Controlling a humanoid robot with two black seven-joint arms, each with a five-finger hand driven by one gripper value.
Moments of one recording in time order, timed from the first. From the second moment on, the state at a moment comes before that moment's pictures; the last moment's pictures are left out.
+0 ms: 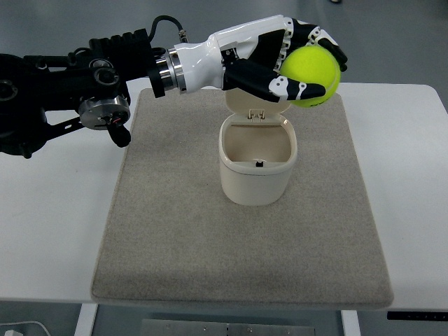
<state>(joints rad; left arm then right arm) -1.45 0.51 0.00 -1.46 0.26 -0.14 -0.36 0.03 0.00 -0.04 0.21 0.05 -0.09 0.14</state>
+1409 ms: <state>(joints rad) -1.37 0.54 0.17 -1.40 0.33 -0.09 -0.36 0.03 0.00 -0.04 0.21 0.05 -0.09 0.14</state>
